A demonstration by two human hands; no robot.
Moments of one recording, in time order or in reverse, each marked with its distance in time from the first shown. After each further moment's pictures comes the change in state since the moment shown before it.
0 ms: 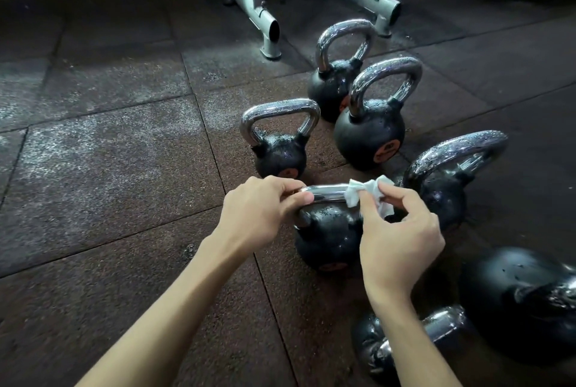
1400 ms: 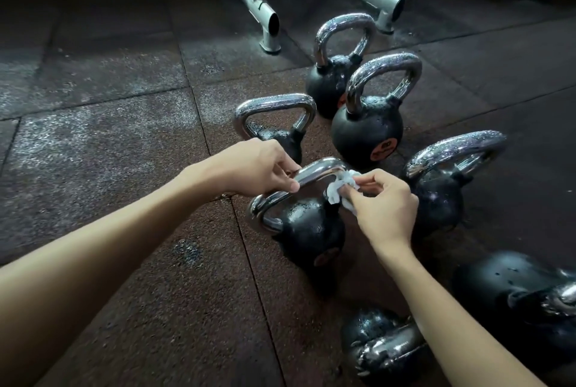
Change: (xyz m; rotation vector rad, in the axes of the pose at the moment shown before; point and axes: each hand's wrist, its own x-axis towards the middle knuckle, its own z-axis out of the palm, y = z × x) left_hand 0.057 0.003 -0.039 0.135 -0.345 0.182; right_hand 0.051 0.031 0.028 -0.035 -0.426 0.062
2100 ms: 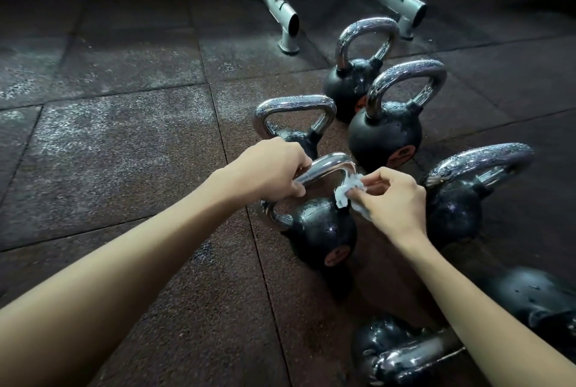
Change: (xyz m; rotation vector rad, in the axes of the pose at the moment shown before) left_hand 0.003 -0.006 0.013 0.175 0.135 -0.052; right_hand 0.023 0.000 0.006 -0.130 -0.192 -0.058
